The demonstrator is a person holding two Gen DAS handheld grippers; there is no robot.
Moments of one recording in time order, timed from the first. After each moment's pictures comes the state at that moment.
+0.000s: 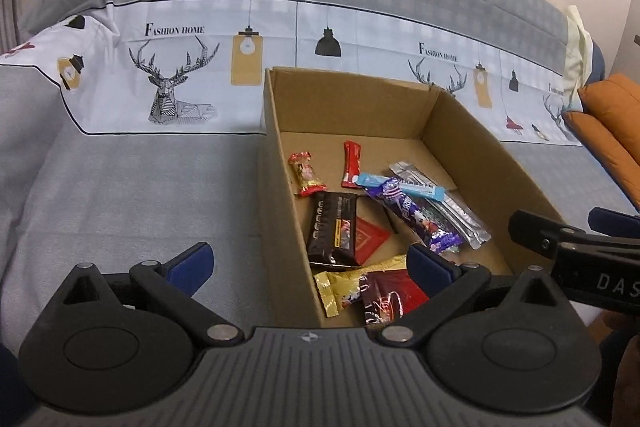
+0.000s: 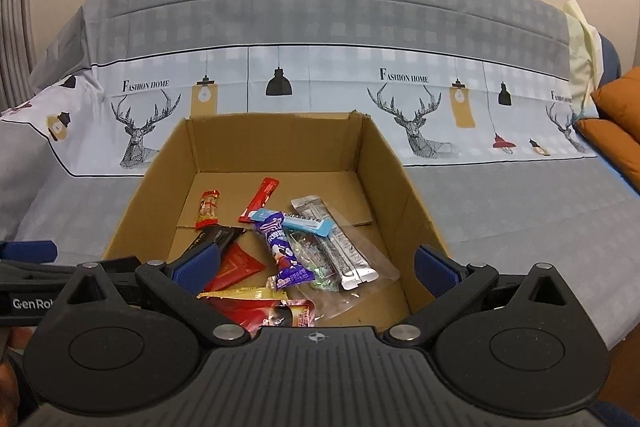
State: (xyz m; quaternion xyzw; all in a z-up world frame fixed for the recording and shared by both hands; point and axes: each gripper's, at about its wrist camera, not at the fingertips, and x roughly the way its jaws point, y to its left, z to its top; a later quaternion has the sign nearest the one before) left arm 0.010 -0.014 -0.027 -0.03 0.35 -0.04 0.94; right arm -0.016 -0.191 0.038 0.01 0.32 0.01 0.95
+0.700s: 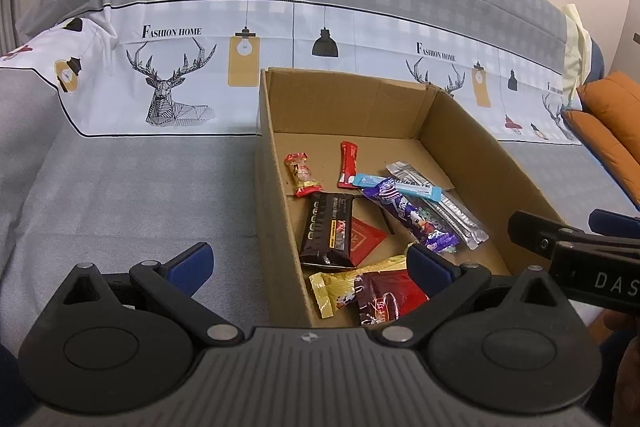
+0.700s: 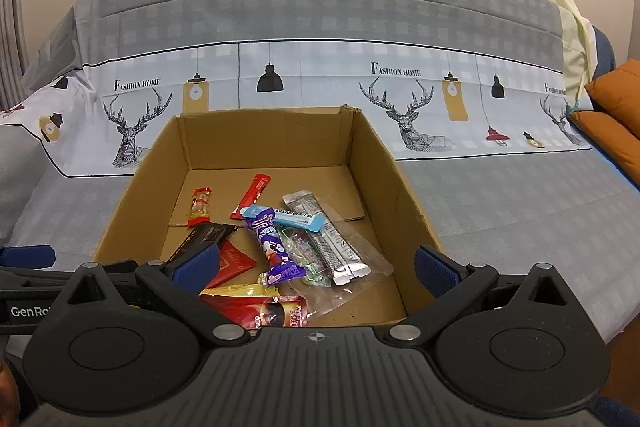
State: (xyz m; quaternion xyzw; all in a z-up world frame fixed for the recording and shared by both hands) left arm 0.010 -0.020 -0.026 -0.02 0.35 -0.04 0.94; right arm -0.014 -0.198 0.036 0.01 0.32 0.01 0.95
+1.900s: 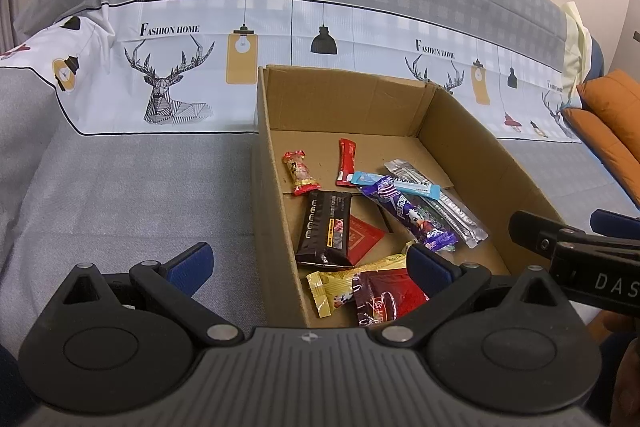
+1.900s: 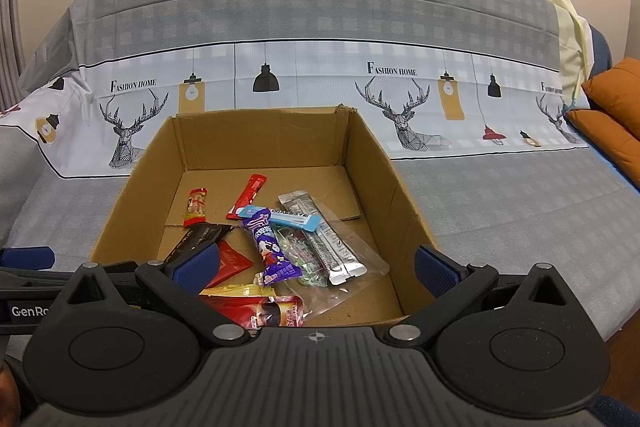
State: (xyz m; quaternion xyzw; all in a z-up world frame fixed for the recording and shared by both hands) left arm 0.011 -0.023 -0.028 -0.02 0.35 -0.04 0.94; right arm -0.014 -0.201 0.037 0.02 0.33 0.00 0.95
